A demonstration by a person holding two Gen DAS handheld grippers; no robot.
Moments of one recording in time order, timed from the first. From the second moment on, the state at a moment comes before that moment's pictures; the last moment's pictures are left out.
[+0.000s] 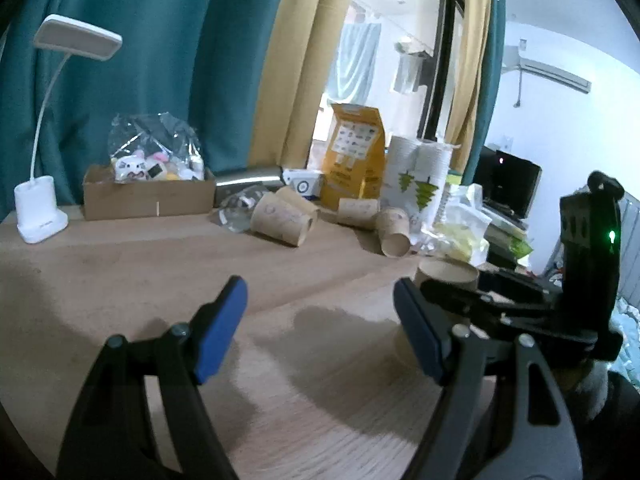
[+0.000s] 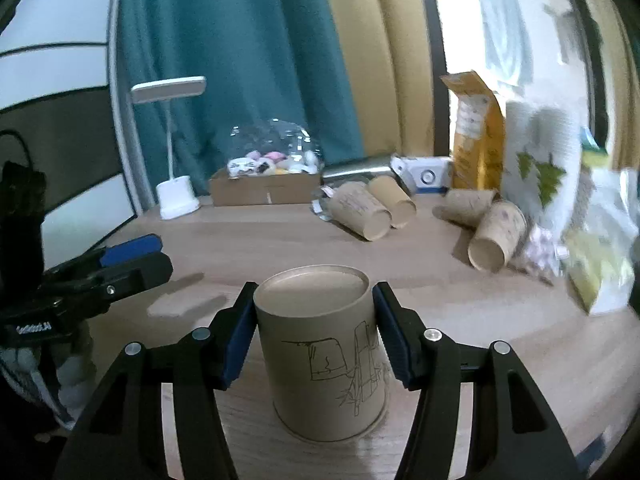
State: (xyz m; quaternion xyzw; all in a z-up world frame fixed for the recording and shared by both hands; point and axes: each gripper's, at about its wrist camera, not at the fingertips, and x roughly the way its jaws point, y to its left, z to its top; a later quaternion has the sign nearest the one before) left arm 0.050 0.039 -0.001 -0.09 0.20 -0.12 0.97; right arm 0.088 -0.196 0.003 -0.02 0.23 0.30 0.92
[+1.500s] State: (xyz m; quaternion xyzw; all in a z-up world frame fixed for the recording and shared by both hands) left arm 0.043 0.029 -0.023 -0.15 0.20 -0.10 0.96; right arm 0.072 -0.211 -0.034 0.04 0.21 0.25 0.95
